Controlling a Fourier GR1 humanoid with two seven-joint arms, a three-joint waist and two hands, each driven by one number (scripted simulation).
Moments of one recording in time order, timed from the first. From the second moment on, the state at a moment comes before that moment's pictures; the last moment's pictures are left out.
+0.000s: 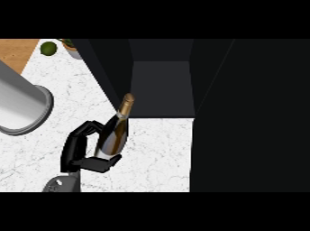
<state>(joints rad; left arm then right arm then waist) -0.11 0.03 0.06 -1.07 -0.05 0.02 -0.56 0.35 -0.13 0.14 -2.40 -0.31 0.25 0.24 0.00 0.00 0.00</state>
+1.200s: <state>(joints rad) -0.30 0.05 -0.27 -1.16 -0.06 0.47 -0.14 0.41 -0.15 0.07 -2.39 -0.32 0.33 0.18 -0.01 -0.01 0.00</state>
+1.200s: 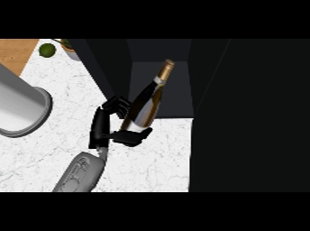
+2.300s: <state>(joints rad) -0.32 0.08 -0.39 -1.11 -0.18 0.79 -0.02 0.38 -0.15 0.08 -2.37 -0.34 0.37 0.15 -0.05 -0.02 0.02</state>
